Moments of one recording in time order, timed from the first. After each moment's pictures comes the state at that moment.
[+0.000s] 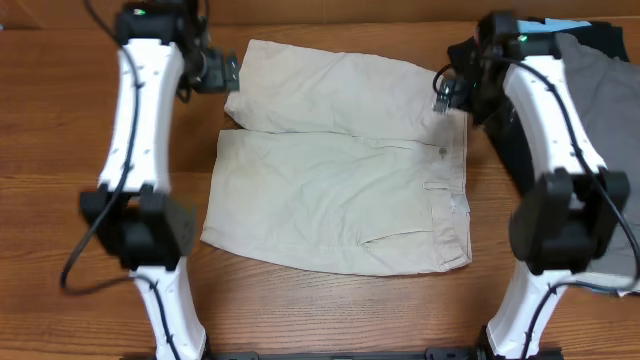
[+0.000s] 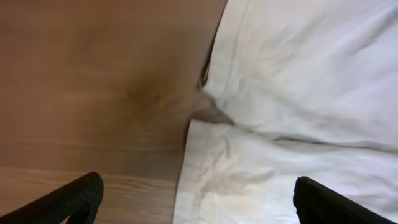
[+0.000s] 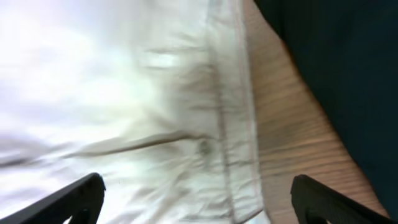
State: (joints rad) left arm -0.05 2.16 2.33 -1.38 -0.03 -0.13; right arm 0.02 2.08 1.96 -1.24 -0.05 0.33
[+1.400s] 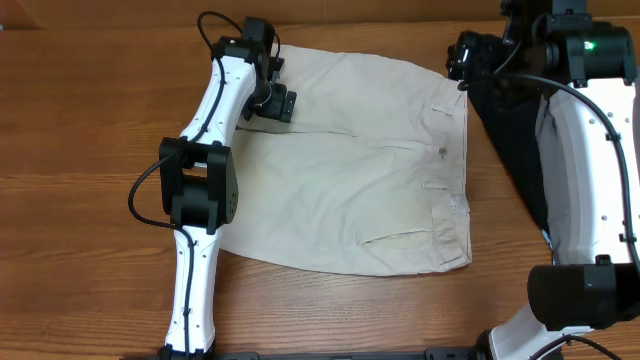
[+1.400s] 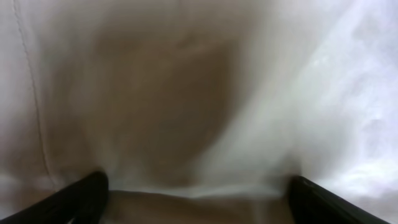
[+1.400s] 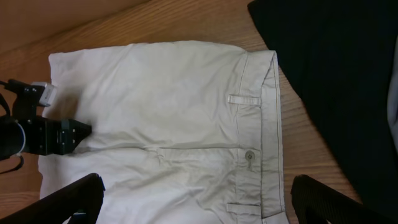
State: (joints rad) left arm -0.18 2.60 2.35 -1.15 0.02 0.01; right arm 0.03 1.81 2.02 -1.23 -0.15 0.28
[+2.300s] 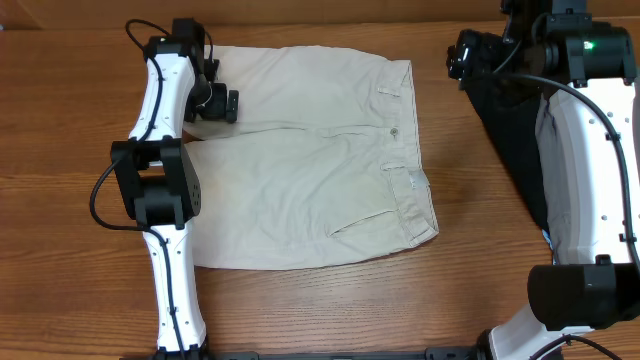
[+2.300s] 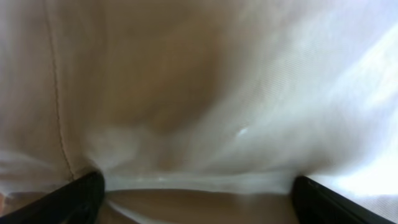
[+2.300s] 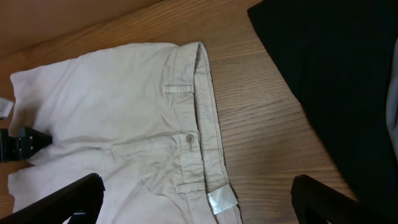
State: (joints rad) left arm 0.03 2.60 2.36 -1.23 -0.01 0.05; right arm 0.03 1.81 2.02 -1.21 -0.15 0.28
